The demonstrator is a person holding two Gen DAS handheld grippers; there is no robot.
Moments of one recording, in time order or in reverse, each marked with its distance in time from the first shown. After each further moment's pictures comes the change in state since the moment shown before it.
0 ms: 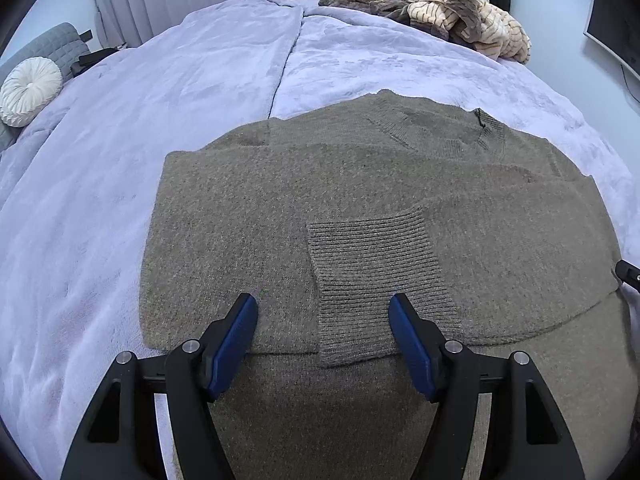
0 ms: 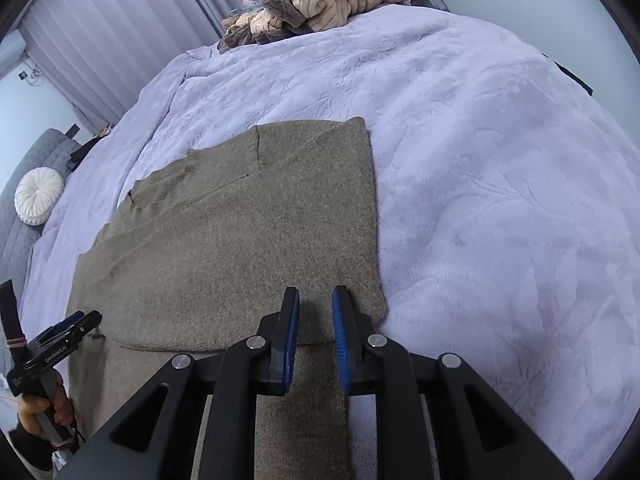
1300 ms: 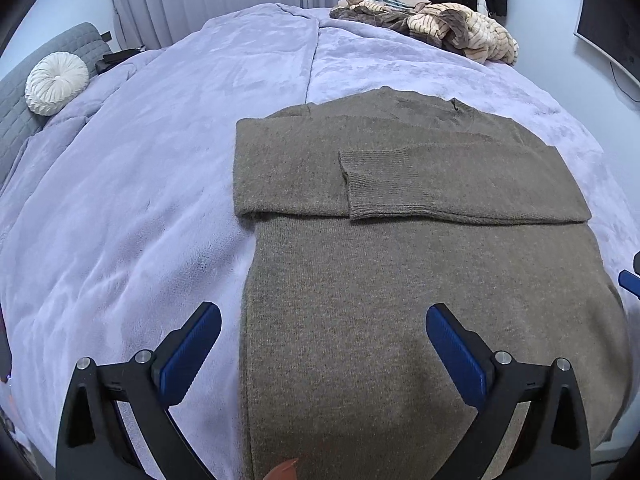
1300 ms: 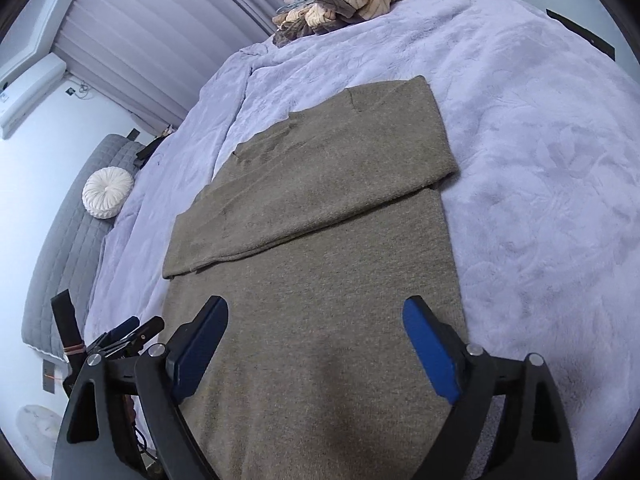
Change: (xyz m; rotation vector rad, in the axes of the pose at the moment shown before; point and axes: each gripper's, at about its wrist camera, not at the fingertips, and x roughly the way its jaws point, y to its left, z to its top) left arm -0.094 0.025 -0.078 -0.005 -0.022 0.020; right arm -0.072 0.038 -0.075 0.033 0.040 0.258
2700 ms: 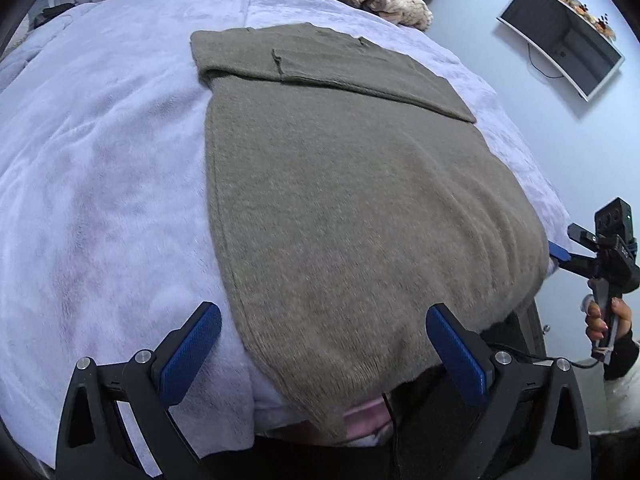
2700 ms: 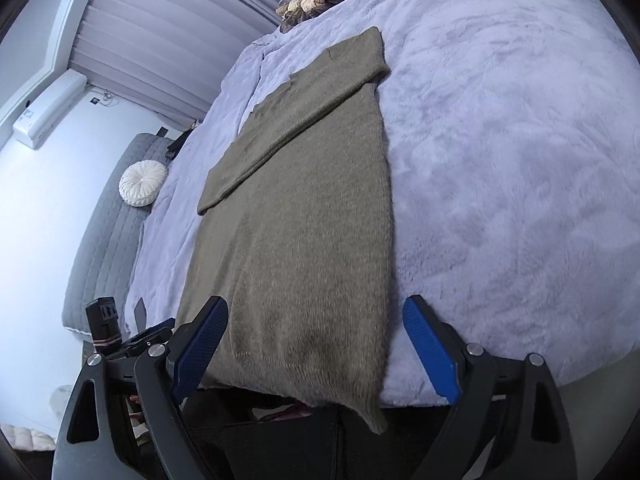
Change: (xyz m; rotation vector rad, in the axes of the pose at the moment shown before) left arm -0.055 0.035 -0.130 0.051 0.130 -0.408; right arm -0.068 -0.062 -0.118 0.078 0.048 0.171
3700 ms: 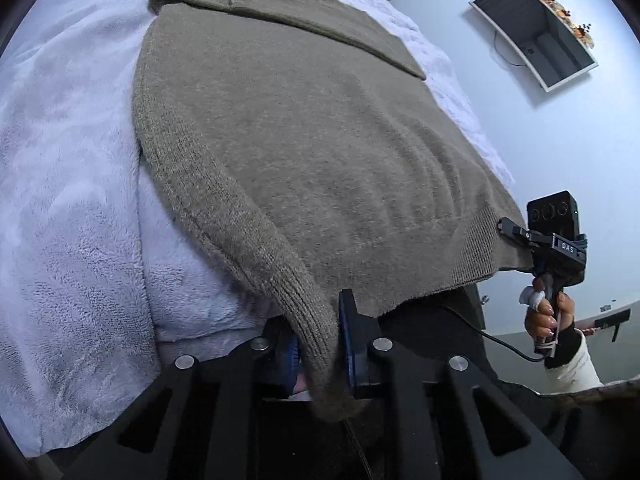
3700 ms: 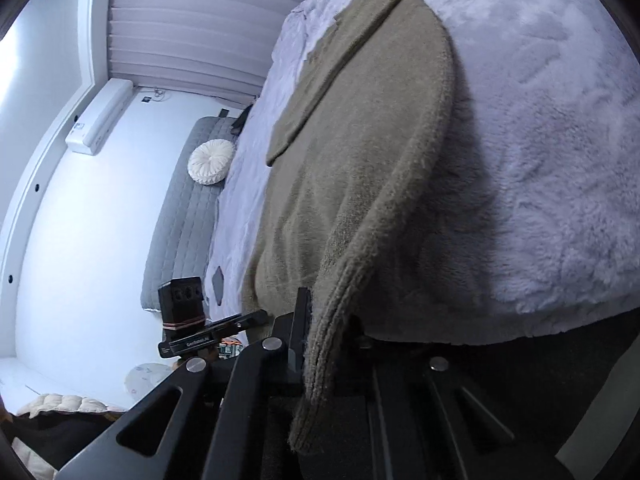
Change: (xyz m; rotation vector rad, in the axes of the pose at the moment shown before) left arm 0.012 -0.012 -0.034 -0.035 0.119 -0.272; right arm 0.046 0.018 -0.052 0.080 0.106 0.345
